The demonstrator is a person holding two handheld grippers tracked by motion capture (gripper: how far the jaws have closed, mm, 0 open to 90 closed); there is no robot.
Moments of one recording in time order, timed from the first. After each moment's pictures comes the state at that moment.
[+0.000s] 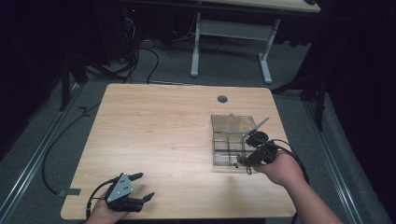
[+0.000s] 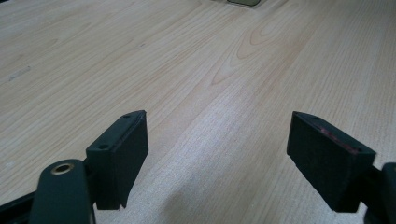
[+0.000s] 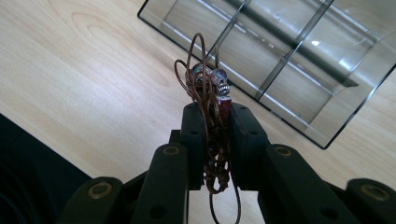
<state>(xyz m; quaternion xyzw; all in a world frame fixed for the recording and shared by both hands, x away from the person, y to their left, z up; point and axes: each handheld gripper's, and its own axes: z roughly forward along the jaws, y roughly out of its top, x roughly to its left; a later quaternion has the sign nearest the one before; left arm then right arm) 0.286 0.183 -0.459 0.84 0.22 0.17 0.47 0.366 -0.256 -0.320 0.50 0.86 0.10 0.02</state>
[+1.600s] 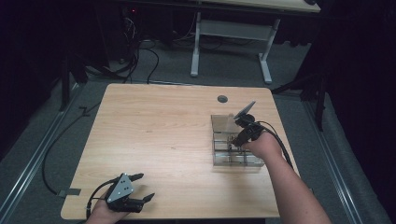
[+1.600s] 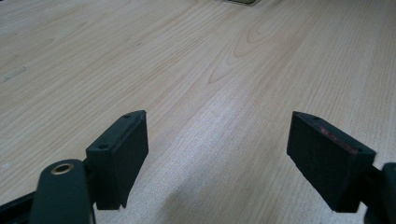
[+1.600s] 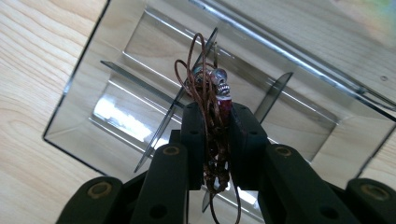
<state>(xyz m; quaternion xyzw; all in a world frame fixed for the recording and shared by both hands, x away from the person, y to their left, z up) 0.286 0.182 -0.459 0.84 0.22 0.16 0.47 0.459 -0.249 -0.362 0.53 0.84 0.08 0.02</state>
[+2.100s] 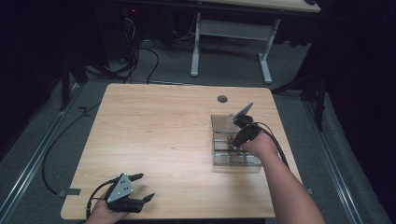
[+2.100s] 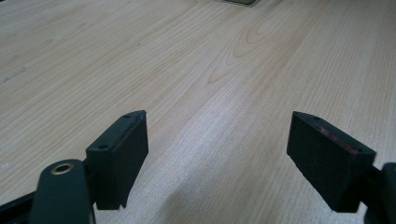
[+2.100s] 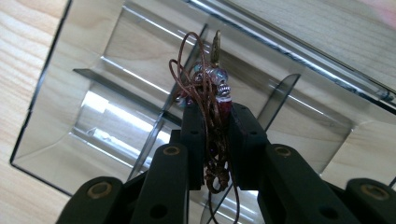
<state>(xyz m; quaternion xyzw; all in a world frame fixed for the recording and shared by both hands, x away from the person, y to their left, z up) 0.285 0.183 -0.459 0.84 0.22 0.16 0.47 0.471 -0.252 -0.381 0.56 0.83 0.07 0.01</state>
